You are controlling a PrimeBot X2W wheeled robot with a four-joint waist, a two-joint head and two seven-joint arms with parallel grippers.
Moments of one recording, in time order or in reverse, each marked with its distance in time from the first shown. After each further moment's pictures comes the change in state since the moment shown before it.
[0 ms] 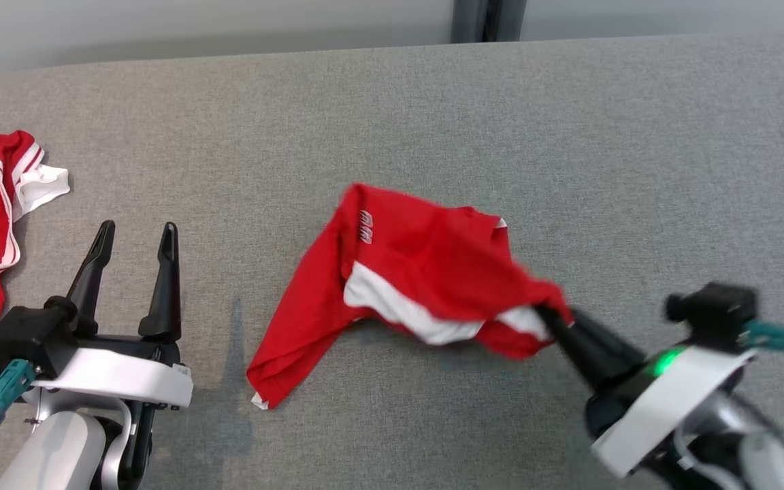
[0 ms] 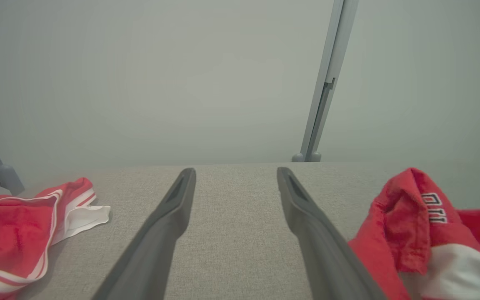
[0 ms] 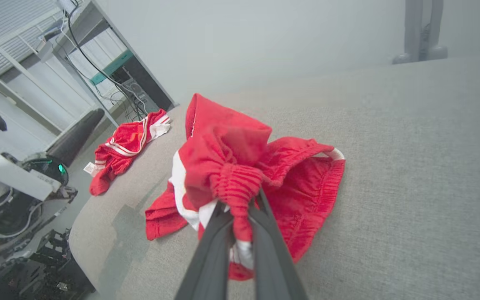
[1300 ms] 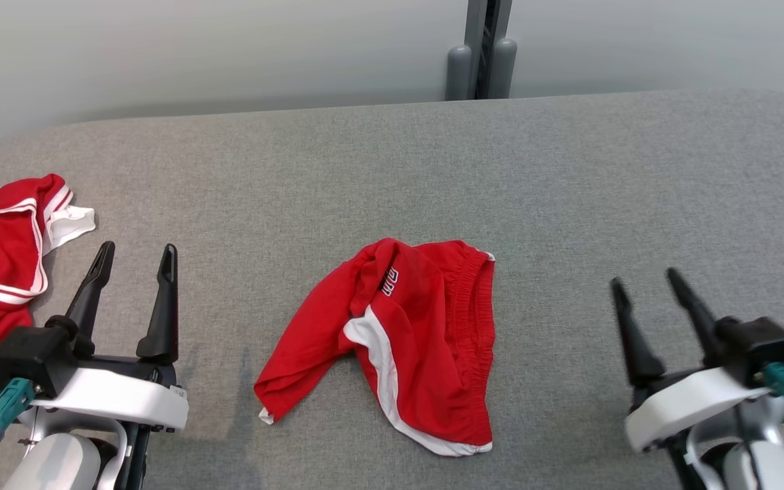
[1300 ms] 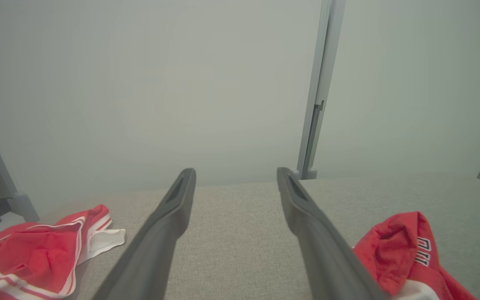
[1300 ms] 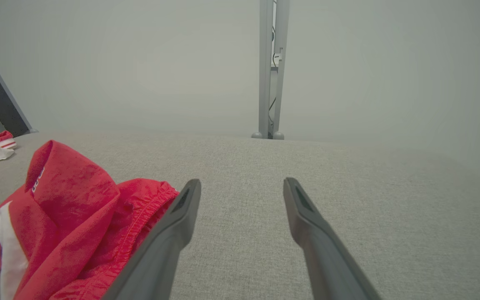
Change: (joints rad) left arm 0.057 0.026 0.001 -0.043 0.012 0.012 0.025; right arm 0.000 0.131 -0.270 0.307 -0.529 0.000 -0.375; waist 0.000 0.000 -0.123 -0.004
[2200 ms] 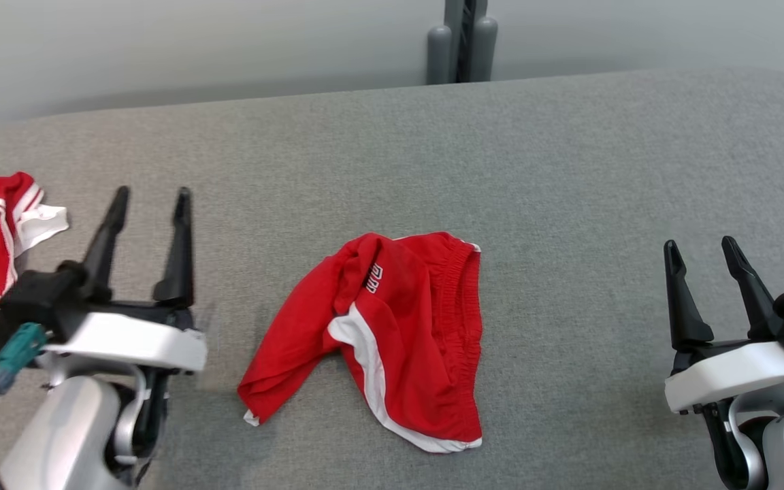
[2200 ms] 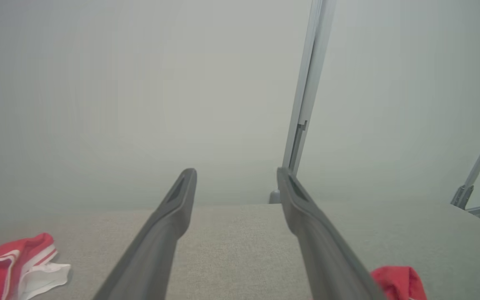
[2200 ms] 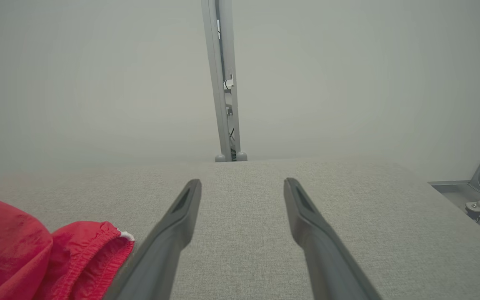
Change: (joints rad) left arm -0.171 -0.087 -0.036 0.123 -0.027 -0.037 -0.027; right arm -0.055 0.000 -0.084 0.032 0.030 0.000 -0.048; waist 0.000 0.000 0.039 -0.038
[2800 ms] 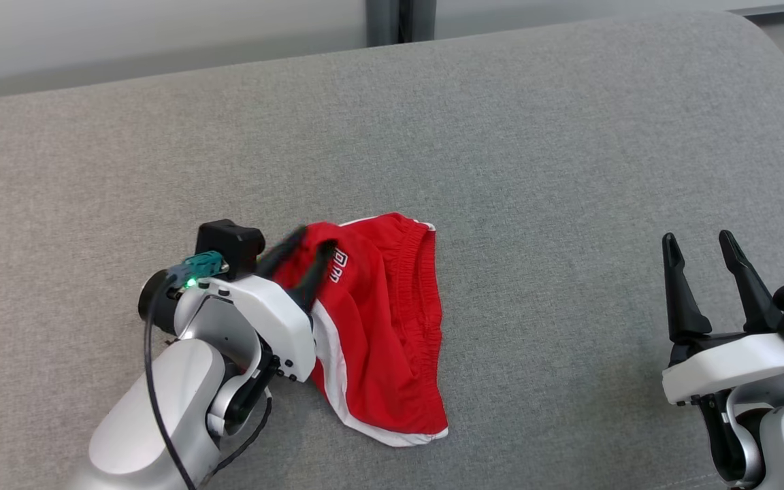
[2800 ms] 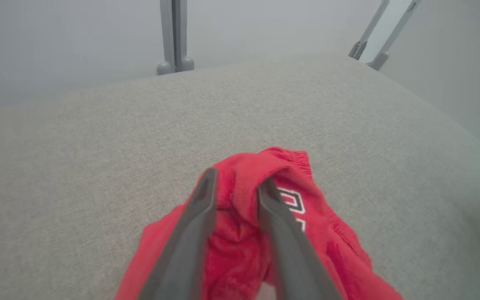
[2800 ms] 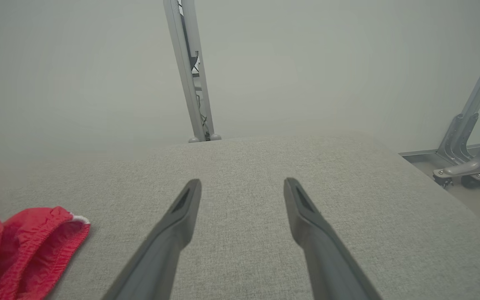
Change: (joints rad) left arm -0.181 -0.094 -0.246 0.195 -0.030 -0.141 0.376; right arm -0.025 0.000 0.005 0.030 0.031 0.000 -0.008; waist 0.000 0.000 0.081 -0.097
